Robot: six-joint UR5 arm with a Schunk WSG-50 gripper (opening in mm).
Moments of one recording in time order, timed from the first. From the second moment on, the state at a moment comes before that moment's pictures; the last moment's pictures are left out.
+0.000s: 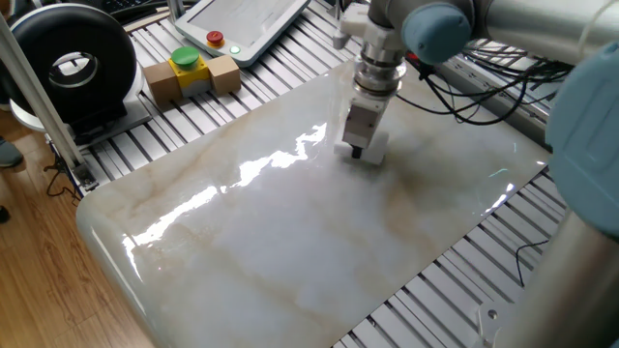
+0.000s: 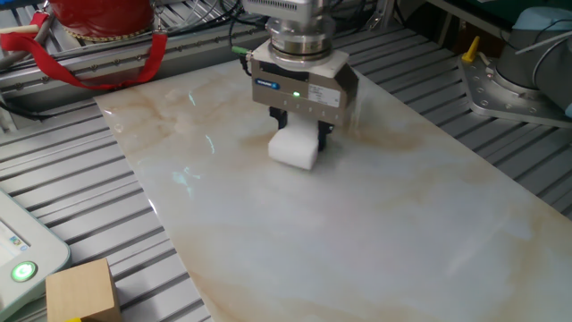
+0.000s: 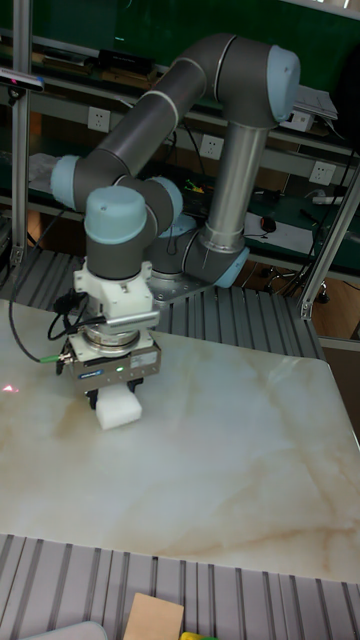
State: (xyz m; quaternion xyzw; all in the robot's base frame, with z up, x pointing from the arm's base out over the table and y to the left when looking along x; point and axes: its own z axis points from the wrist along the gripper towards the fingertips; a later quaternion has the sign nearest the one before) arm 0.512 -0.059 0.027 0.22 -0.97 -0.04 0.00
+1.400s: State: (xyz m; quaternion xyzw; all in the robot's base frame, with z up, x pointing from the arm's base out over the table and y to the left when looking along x) arm 0.485 0.005 0.090 0.19 -0.98 -0.03 -0.03
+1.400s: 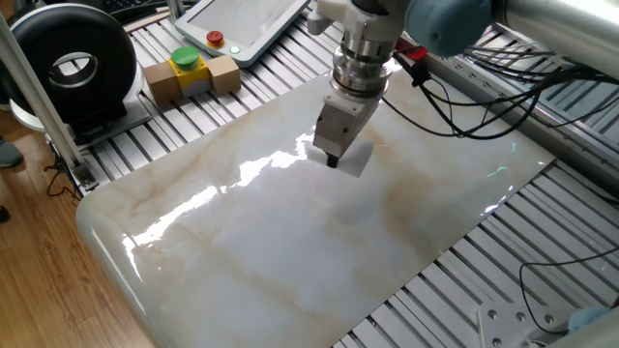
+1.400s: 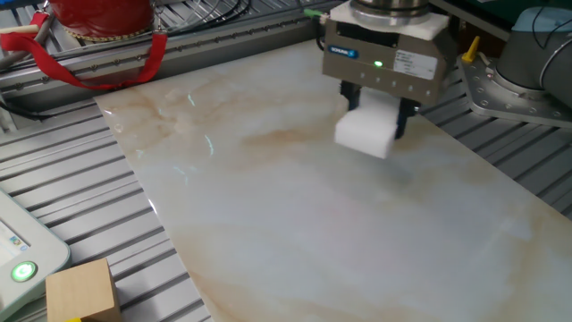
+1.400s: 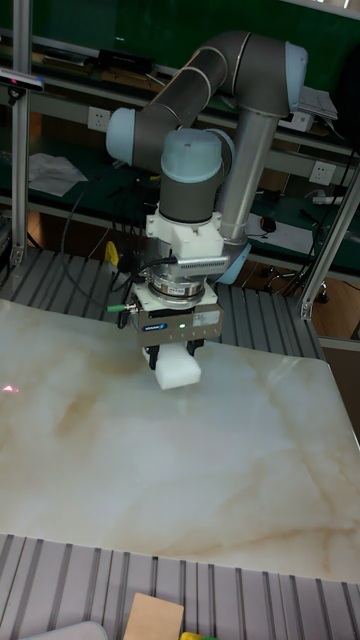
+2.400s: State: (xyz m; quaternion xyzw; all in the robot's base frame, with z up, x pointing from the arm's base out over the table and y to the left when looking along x) arm 0.494 -0.036 0.097 0.24 -0.97 0.03 -0.04
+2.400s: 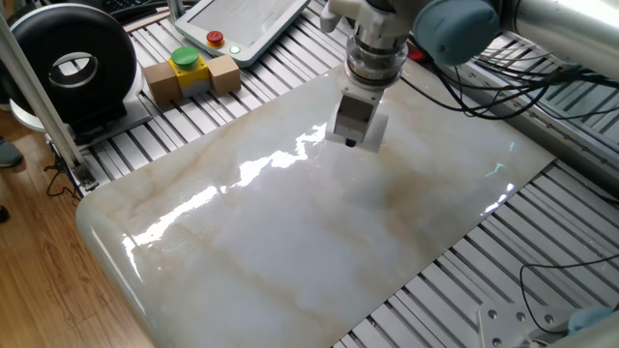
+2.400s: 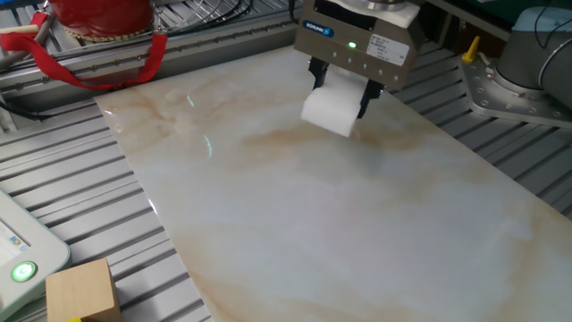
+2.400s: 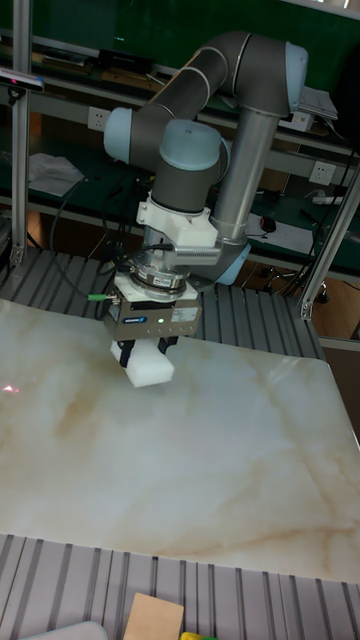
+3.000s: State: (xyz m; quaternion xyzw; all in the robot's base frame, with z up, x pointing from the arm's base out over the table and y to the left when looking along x) arm 0.496 -0.015 0.094 0.23 -0.97 0.00 -0.04
